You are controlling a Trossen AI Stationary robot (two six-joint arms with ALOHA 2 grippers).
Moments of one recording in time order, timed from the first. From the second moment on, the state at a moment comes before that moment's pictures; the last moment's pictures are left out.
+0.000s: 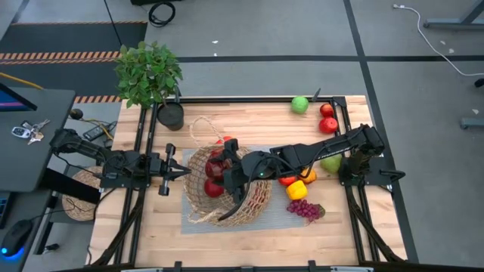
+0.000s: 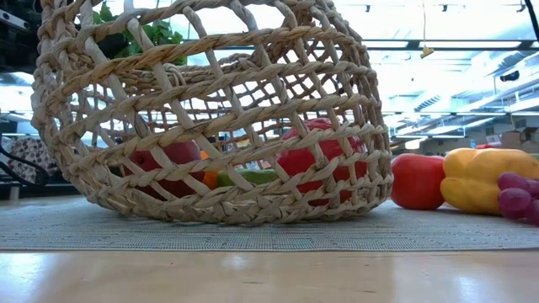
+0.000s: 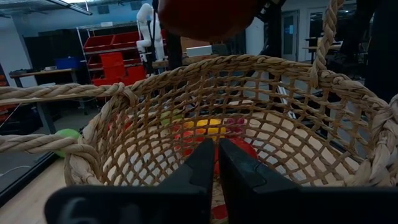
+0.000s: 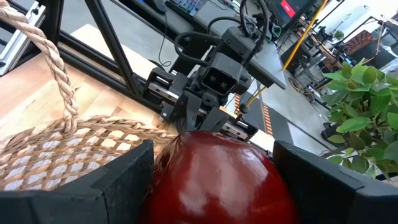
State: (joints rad) left arm -0.33 0.31 0.01 0.39 -0.27 0.12; right arm 0.27 1.85 1.77 -0.29 0.35 -0.48
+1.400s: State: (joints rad) left arm -0.33 0.31 0.01 0.39 -0.27 0.12; right arm 0.28 1.85 1.71 -0.30 0.39 -0.66
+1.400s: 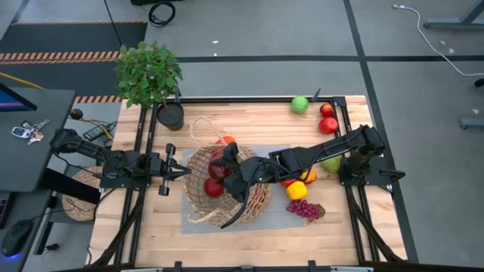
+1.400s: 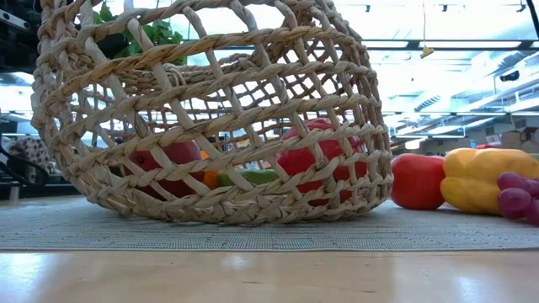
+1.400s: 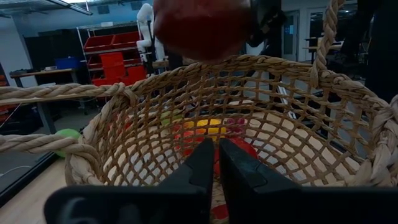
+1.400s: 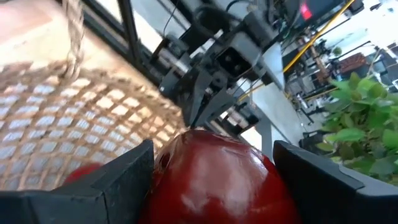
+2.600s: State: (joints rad) left arm -0.33 0.31 0.01 0.39 -0.27 0.12; right arm 0.18 1.85 1.71 -0.40 0.14 0.25
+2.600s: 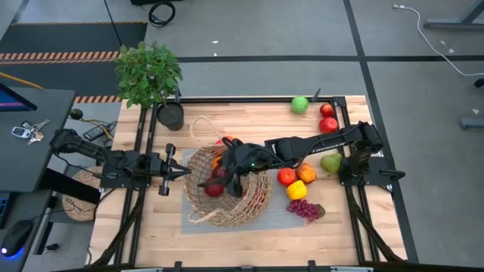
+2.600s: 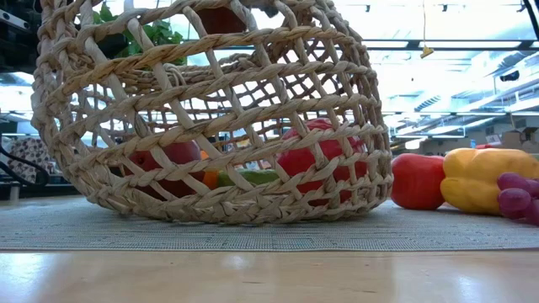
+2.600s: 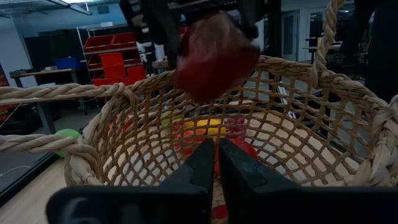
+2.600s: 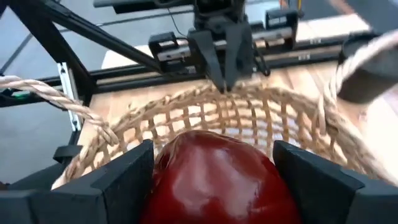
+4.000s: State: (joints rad) left arm -0.33 0.31 0.01 0.39 -0.27 0.12; right arm 0.23 1.85 1.65 -0.25 0.25 0.10
